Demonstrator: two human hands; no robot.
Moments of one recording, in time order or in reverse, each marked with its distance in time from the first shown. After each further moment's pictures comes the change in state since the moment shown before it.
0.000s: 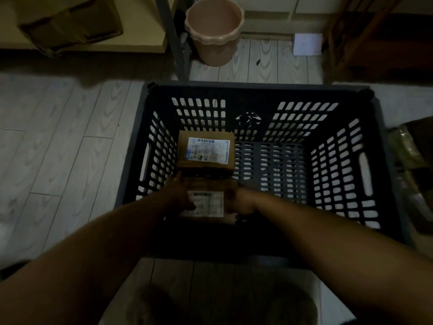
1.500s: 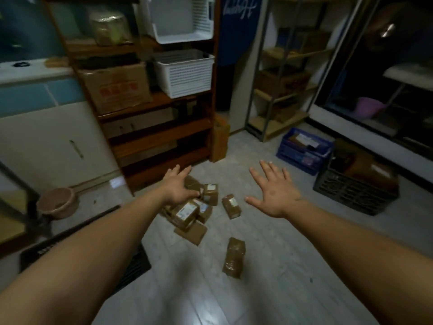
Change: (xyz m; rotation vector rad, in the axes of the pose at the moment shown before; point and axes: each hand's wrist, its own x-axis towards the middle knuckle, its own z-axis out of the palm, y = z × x) left_hand -0.791 0.577 -0.158 0.028 0.418 0.748; right_hand -1.043 0.200 -0.005 -0.249 1.065 0.580
